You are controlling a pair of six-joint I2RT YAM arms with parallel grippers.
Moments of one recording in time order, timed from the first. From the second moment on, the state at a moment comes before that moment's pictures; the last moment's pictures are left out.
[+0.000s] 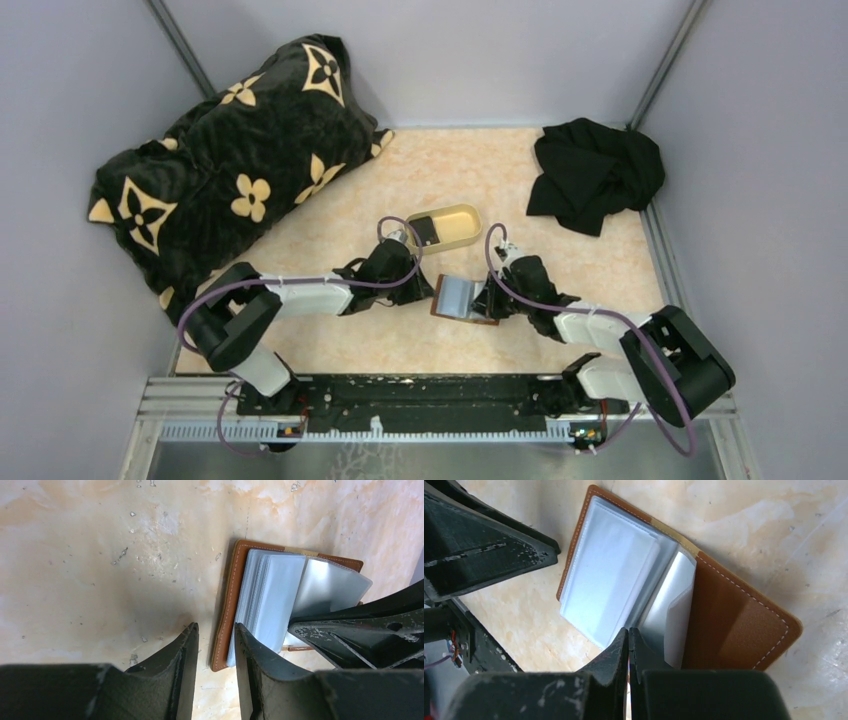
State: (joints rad) left arm -0.84 1.59 0.66 0.16 0.01 -0.97; right arm 0.56 1.22 0.27 0.28 -0.29 0.60
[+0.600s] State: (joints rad) left arm -0.84 1.54 0.71 0.17 0.04 -0.81; right arm 0.56 1.32 0.35 0.25 -0.30 0.58
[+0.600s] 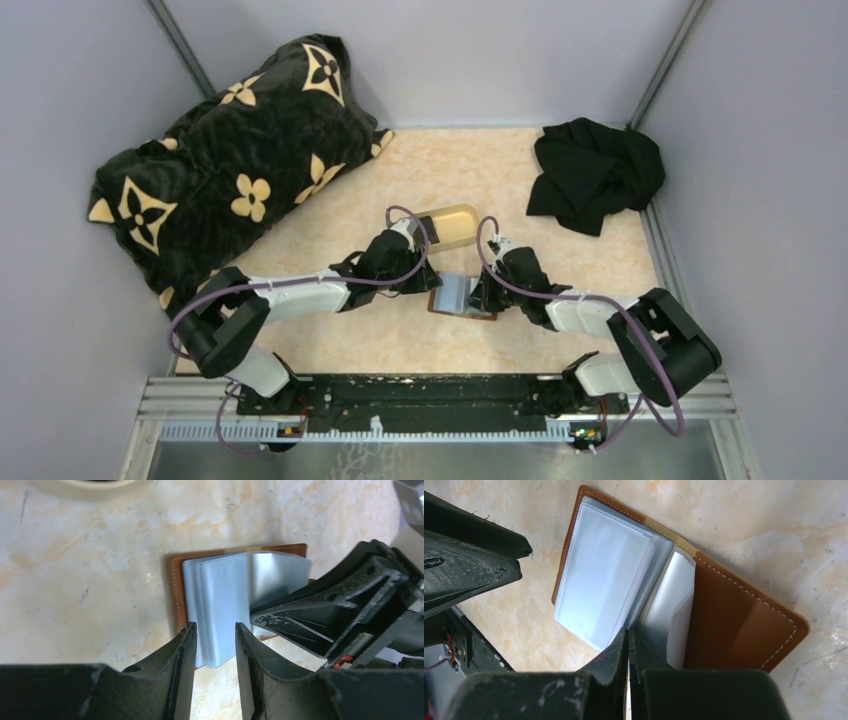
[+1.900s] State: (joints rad) left arm -0.84 1.64 0.75 0.20 0.09 -0.74; right arm 0.56 1.38 0.37 0.30 -0.32 0.55
